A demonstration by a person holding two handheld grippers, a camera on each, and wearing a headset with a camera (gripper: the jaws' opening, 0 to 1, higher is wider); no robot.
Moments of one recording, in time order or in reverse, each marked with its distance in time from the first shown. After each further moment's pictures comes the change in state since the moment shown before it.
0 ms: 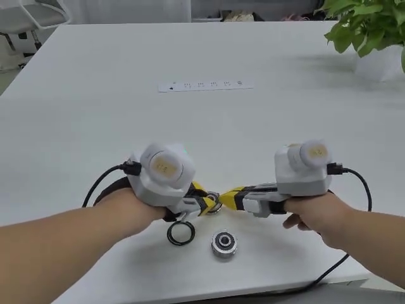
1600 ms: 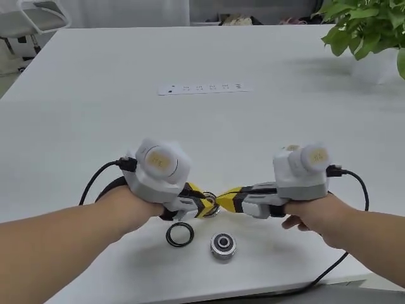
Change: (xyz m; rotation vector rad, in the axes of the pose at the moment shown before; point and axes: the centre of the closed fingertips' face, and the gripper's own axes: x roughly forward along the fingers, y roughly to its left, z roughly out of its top) left arm -0.007 0.000 0.004 -0.056 -0.001 -0.040; right arm -0.003 0.006 0.003 -0.111 -0.017 0.044
